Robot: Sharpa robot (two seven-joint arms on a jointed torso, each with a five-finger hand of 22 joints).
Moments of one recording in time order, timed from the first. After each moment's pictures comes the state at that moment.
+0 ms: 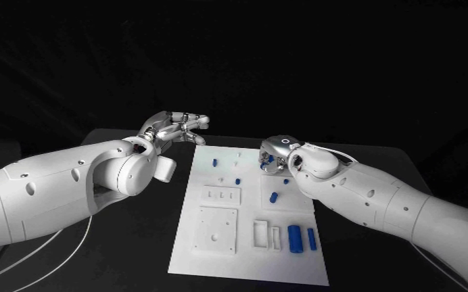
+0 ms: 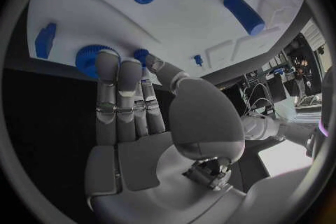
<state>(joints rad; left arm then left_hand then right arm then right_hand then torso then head) 1.39 -0.80 -0.17 1.46 -0.06 -0.33 0.30 1.32 -0.02 0.06 0.01 0.06 0.91 0.16 0.06 0.06 1.07 0.12 0.06 0.06 1.32 0.04 0.43 0.13 0.08 1.08 0.02 0.52 0.30 1.05 -0.51 0.18 1.06 -1.90 -0.20 -0.11 1.26 -0.10 0.58 -0.25 0.09 1.21 0.09 0.06 0.07 1.29 0.04 0.06 0.06 1.44 -0.03 0.91 0.51 0.12 1.43 -0.06 0.59 1.01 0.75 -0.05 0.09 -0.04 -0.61</state>
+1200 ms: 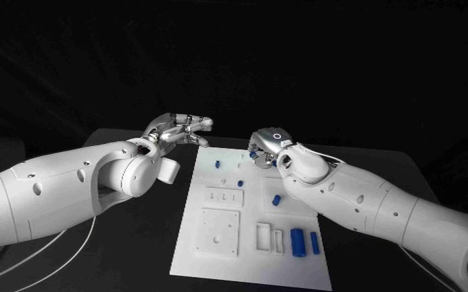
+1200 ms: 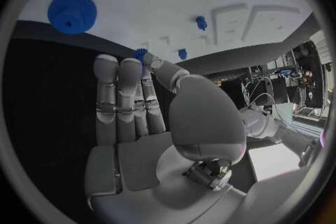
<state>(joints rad) 1.39 -0.80 -0.17 1.46 -0.06 -0.33 0.29 1.32 -0.02 0.06 0.01 0.06 0.91 0.16 0.06 0.06 1.07 0.13 0.06 0.06 1.32 0.04 0.43 0.13 0.08 1.07 0.02 0.53 0.30 1.07 -0.45 0.18 1.10 -1.98 -0.37 -0.23 1.29 -0.13 0.64 -0.23 0.08 1.23 0.09 0.06 0.07 1.31 0.04 0.06 0.06 1.44 -0.04 0.91 0.53 0.11 1.44 -0.07 0.58 1.16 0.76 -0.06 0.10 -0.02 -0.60</state>
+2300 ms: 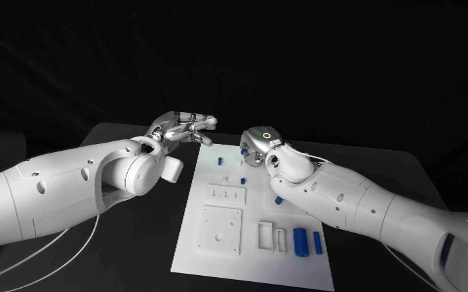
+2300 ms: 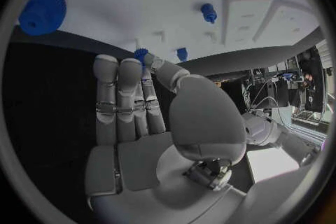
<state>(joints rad) 1.40 -0.78 -0.17 1.46 -0.07 -0.33 0.29 1.32 -0.02 0.06 0.01 0.06 0.91 0.16 0.06 0.06 1.07 0.13 0.06 0.06 1.32 0.04 0.43 0.13 0.08 1.07 0.02 0.53 0.30 1.07 -0.36 0.15 1.01 -2.00 -0.43 -0.25 1.29 -0.13 0.63 -0.22 0.09 1.23 0.09 0.06 0.07 1.31 0.04 0.05 0.06 1.44 -0.04 0.91 0.52 0.10 1.46 -0.07 0.56 1.19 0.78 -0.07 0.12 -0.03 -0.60</state>
